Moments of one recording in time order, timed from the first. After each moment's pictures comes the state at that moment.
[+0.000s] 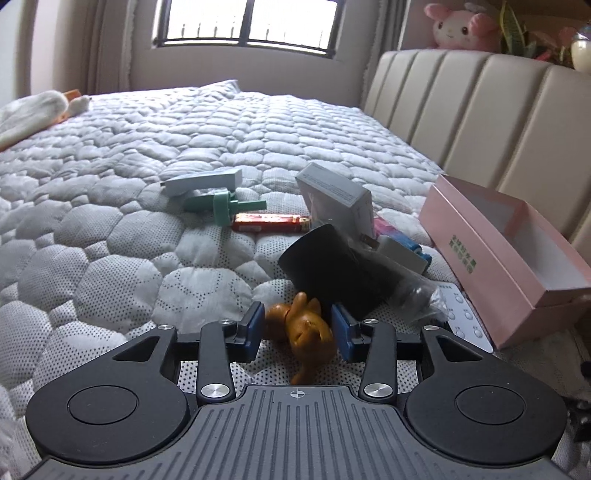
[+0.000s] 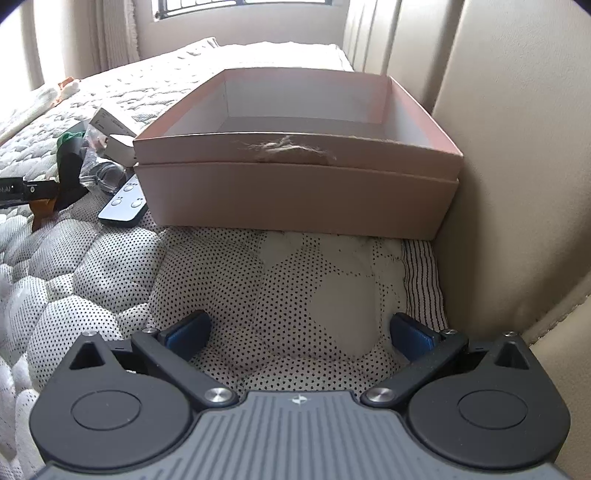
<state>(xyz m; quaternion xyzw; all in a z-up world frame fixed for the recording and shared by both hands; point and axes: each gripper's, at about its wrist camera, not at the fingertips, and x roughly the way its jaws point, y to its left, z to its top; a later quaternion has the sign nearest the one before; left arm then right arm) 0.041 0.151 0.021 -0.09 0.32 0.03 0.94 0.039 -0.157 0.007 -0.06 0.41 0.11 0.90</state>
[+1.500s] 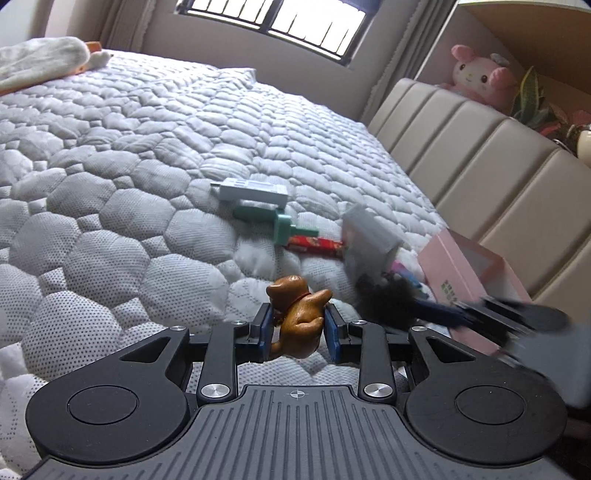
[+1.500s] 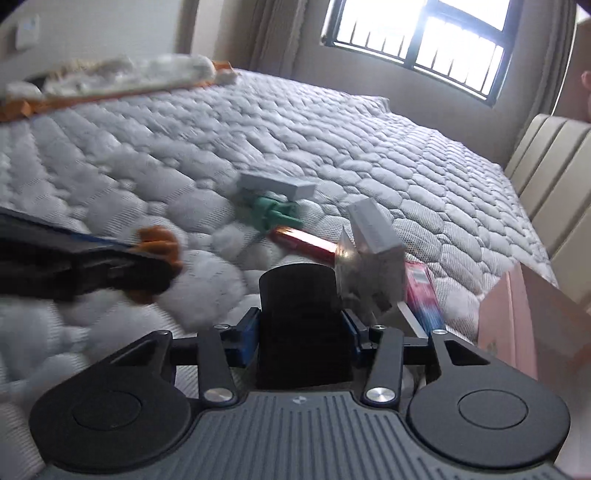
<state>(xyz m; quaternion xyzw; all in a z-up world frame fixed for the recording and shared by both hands) 0.014 0.234 0.051 -0.20 0.32 -0.01 0.92 0.078 0.075 0.052 -0.20 0.31 0.31 0.88</state>
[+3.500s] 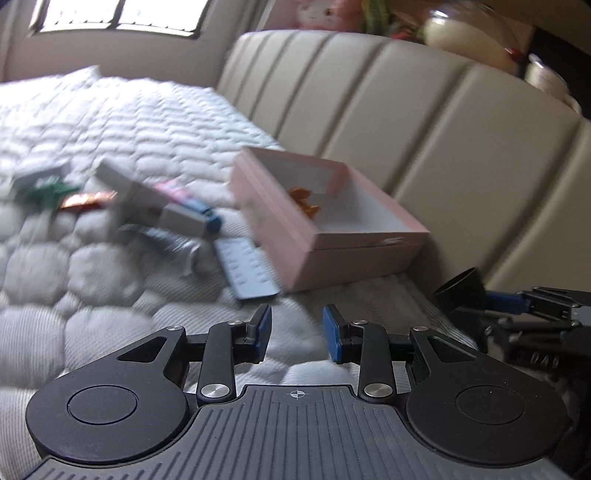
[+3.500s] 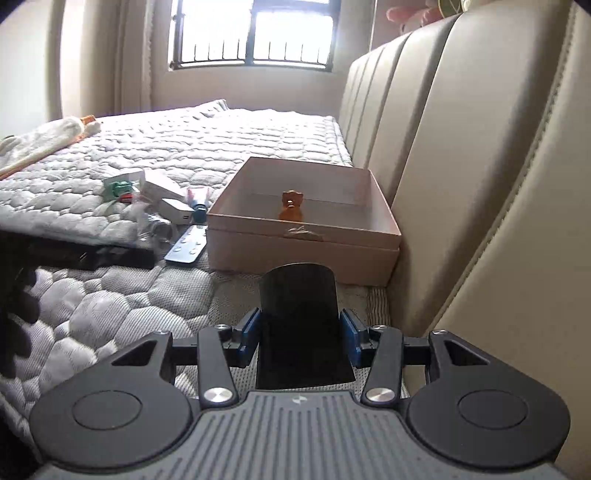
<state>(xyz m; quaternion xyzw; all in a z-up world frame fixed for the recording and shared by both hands) 0.005 0.088 0.036 -0.12 0.33 -0.20 0.92 -0.033 -0.168 0.081 -0.08 0.32 0.10 0.94</state>
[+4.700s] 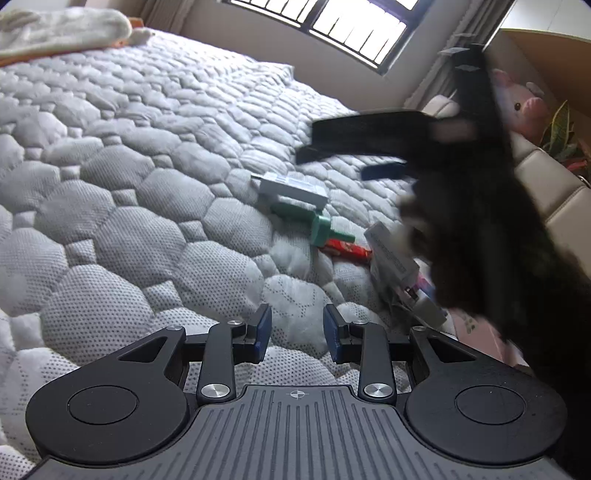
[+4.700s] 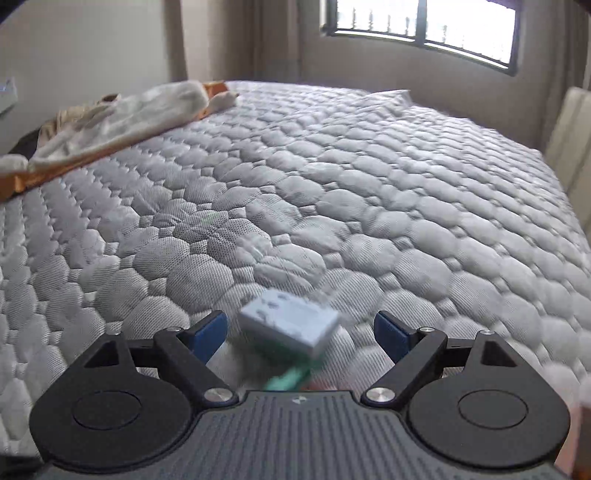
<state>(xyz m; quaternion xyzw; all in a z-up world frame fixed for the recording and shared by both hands) 0.012 0.260 0.042 -0.26 0.33 0.03 0.91 0.230 0.186 0.091 -0.13 0.37 0.34 0.86</state>
